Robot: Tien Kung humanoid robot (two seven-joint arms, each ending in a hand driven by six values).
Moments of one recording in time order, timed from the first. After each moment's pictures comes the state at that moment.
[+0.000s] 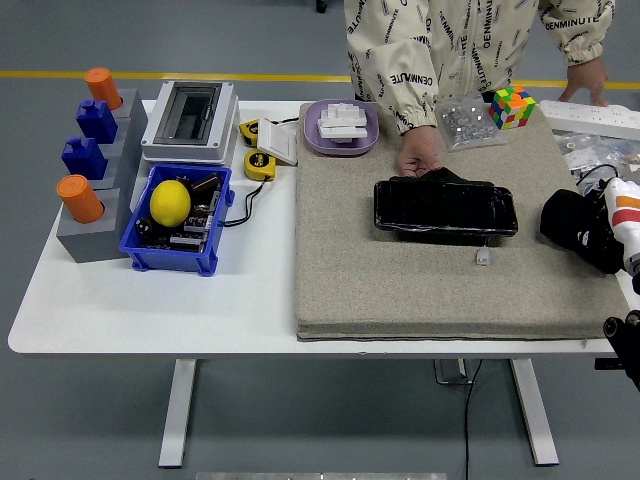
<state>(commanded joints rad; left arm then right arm) -0.07 0.22 -1.37 -0.22 1.07 0.02 0.15 0.43 -0.26 1.23 0.78 -2.27 -0.42 -0.07</state>
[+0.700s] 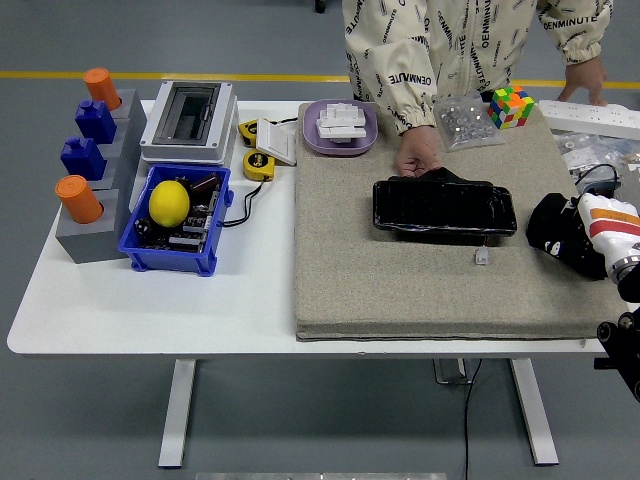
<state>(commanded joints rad) -0.07 0.22 -1.37 -0.22 1.07 0.02 0.15 0.43 -0.26 1.20 0.81 -2.27 -0.31 -0.05</state>
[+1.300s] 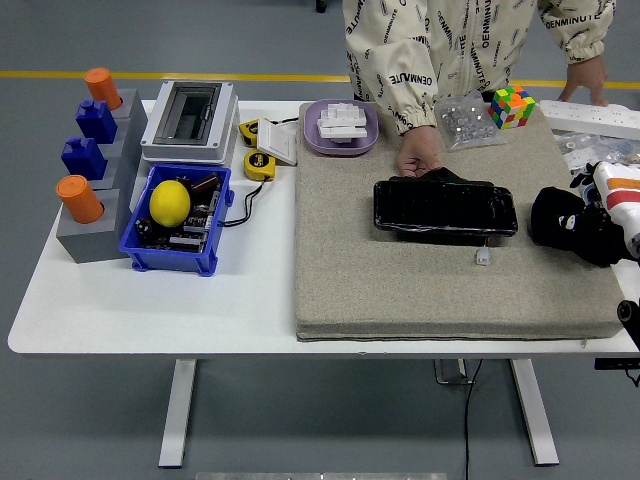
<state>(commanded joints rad) -0.06 0.23 -1.38 -0.22 1.08 0.02 0.15 0.46 -0.34 1.18 0.90 -2.27 -0.28 -0.06</state>
